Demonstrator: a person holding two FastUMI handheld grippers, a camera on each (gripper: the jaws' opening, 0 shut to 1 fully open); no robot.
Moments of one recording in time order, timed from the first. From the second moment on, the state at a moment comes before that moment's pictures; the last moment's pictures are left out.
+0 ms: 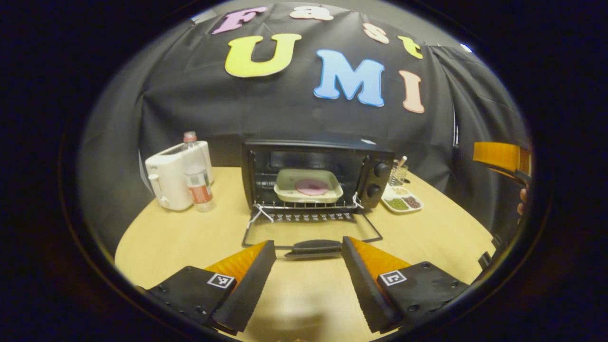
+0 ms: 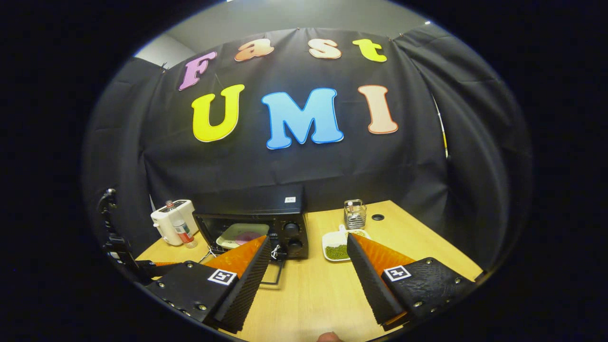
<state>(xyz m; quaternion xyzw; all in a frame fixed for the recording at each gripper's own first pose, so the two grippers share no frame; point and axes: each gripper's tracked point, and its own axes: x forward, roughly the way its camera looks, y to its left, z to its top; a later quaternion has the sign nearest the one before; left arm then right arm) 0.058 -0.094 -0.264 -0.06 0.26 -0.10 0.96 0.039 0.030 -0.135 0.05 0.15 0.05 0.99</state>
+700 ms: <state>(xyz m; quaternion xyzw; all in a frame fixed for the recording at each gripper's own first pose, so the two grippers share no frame) 0.084 -0.128 -0.374 -0.02 0.38 -0.08 0.92 -0.011 -0.056 -0.132 -0.01 0.18 -0.04 0.98</state>
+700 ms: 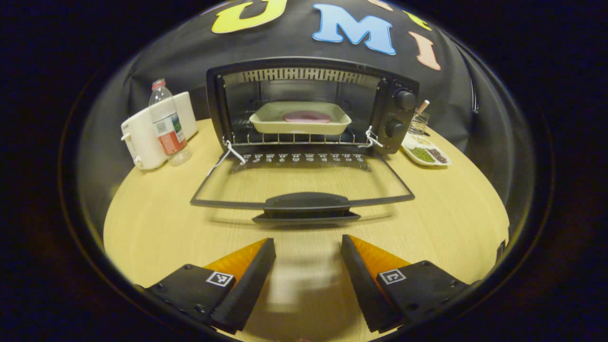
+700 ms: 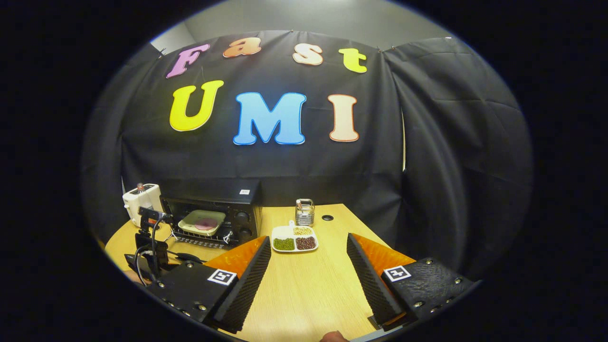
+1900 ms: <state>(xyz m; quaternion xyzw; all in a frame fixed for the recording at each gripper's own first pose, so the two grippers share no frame) 0.112 -0.126 -0.307 0.02 0.29 -0.05 0.96 -0.002 -0.046 -0.160 0.00 0.22 -0.01 0.98</state>
